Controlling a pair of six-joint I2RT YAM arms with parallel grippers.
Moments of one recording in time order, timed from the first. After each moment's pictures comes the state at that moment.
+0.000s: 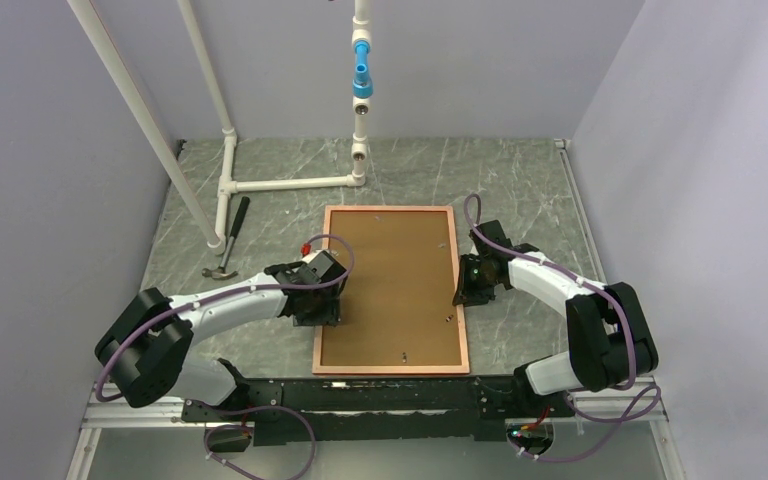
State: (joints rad) left arm -0.79 1.37 0.73 -0.58 -0.17 -0.81; right arm 0.32 1.42 0.70 -0.51 -0.17 0.45
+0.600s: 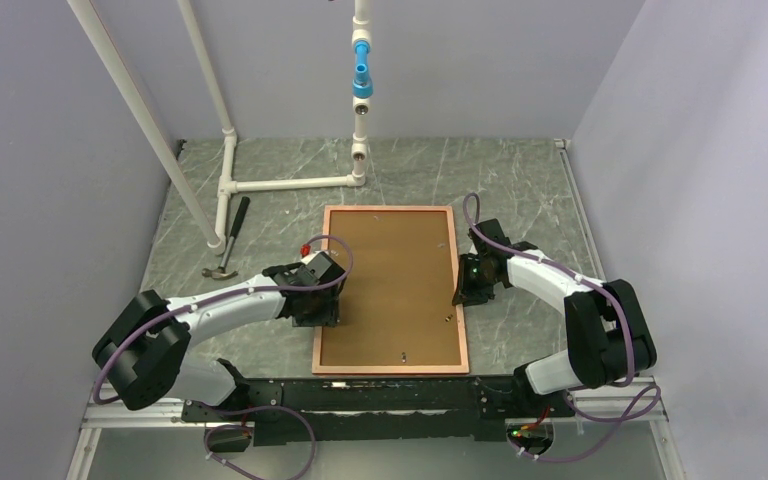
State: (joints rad) left arm -0.79 1.36 0.71 -0.57 -0.16 -0.80; right arm 0.32 1.43 0.72 -0.52 -0.17 0.44
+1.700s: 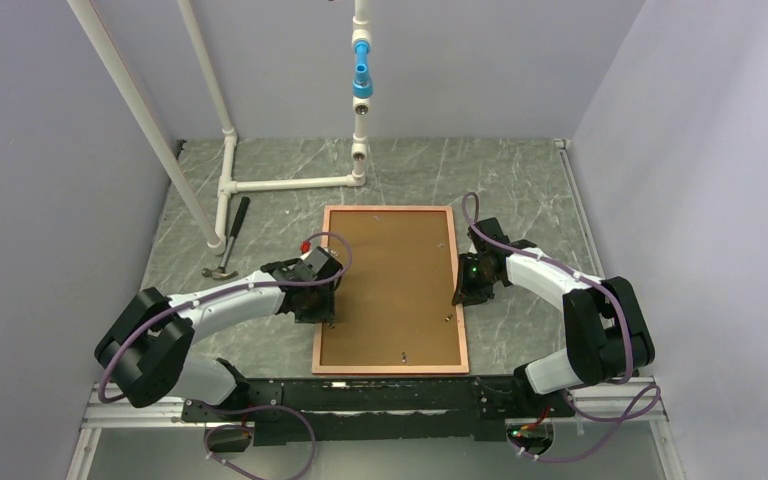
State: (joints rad) left arm -0.75 1.38 0.72 -0.55 -0.13 -0.74; right arm 0.32 1.45 0.73 -0.53 -0.17 0.44
